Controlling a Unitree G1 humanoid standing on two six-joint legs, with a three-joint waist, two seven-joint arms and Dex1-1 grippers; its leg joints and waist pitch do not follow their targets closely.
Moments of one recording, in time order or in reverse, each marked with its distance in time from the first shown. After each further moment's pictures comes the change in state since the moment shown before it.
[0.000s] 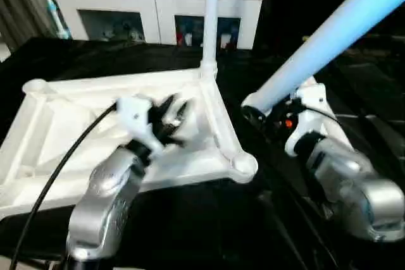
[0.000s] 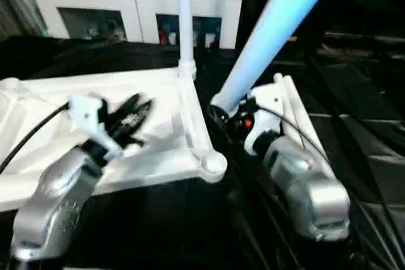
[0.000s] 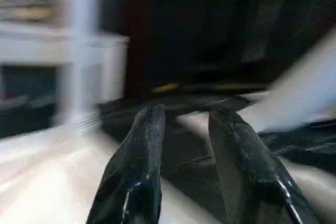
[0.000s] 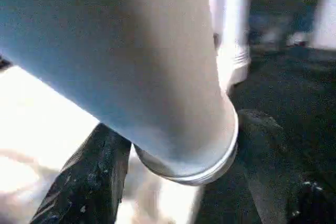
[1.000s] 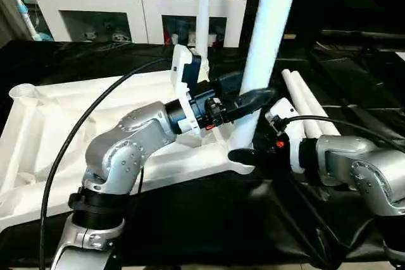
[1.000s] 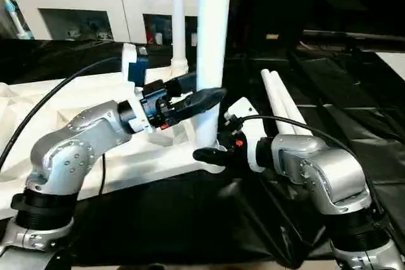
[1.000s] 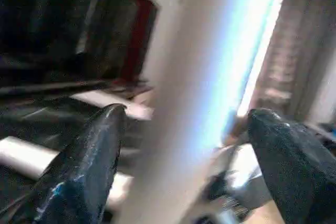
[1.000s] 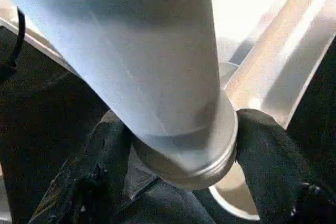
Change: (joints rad) left arm -0.299 -0.029 -0.028 0.118 -0.295 0.270 -0.221; right arm -0.077 -0.274 0.214 0.058 0.064 0.199 0.308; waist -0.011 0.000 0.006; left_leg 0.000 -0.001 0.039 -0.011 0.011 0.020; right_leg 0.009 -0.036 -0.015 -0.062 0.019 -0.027
